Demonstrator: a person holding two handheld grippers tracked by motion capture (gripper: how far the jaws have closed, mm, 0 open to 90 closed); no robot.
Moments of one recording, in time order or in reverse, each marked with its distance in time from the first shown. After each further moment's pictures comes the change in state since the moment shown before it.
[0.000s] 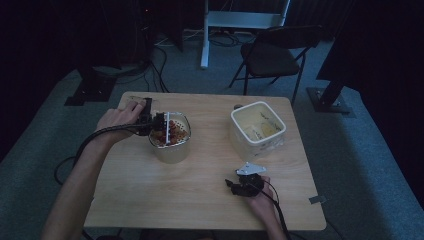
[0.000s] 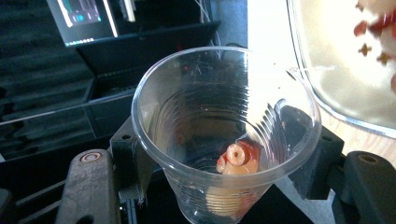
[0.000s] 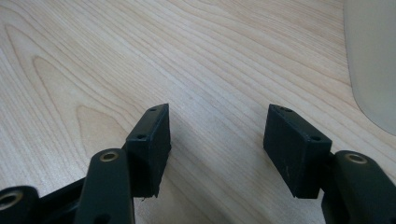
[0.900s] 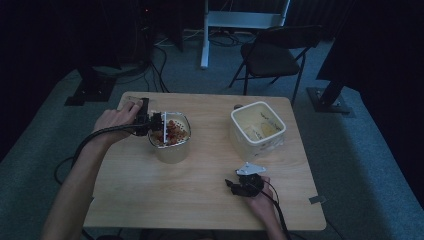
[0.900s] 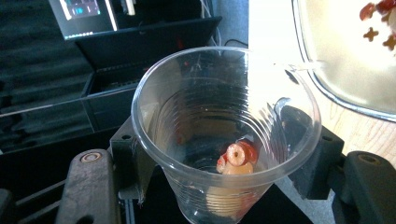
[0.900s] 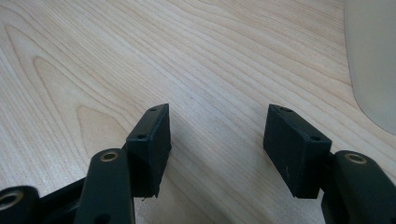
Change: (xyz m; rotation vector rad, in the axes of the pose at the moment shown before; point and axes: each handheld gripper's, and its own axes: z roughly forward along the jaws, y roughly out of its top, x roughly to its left) left arm -0.005 -0.012 0.003 0.029 -0.001 -0.011; right arm 0.000 0.000 0.000 -0.001 -0.002 -0.001
